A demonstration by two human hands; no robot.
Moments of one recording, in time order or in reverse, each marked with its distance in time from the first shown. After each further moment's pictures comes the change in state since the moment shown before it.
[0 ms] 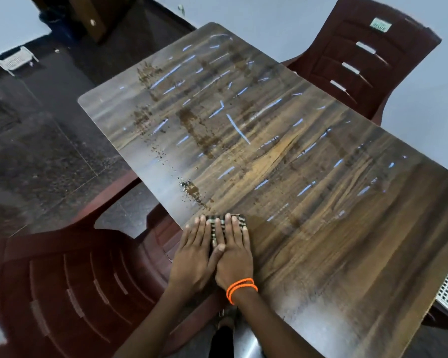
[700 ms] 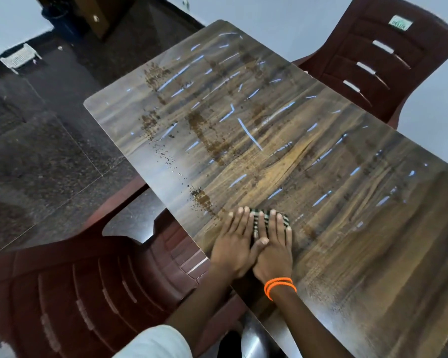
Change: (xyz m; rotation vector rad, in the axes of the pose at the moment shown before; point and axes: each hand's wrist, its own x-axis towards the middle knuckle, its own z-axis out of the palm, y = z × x) left_hand 0.076 0.043 -0.003 0.005 -0.084 0.139; right_hand 0.032 0.057 -0.015 -0.037 0.084 0.194
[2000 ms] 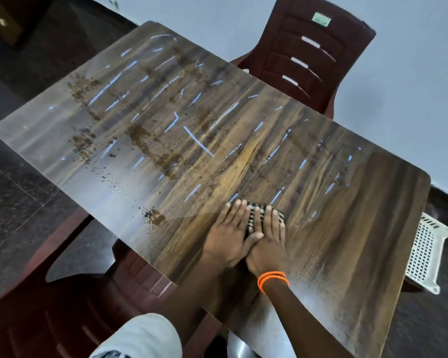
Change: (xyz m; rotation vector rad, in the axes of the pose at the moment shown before) left_hand 0.080 0.043 0.003 0.070 0.018 0.316; right_hand 0.024 0.061 -0.017 0.054 0.114 0.220
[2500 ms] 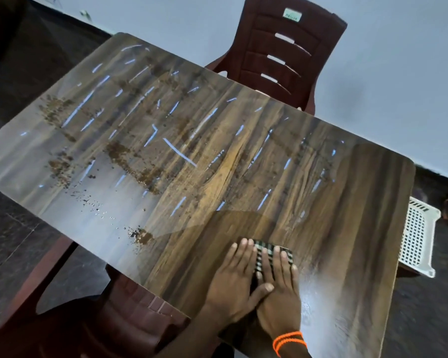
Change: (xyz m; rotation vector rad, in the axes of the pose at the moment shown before) left_hand -0.055 0.052 0.014 -0.126 -0.084 0.139; right_hand -0.093 0.038 -0.002 -0.042 0.028 0.076
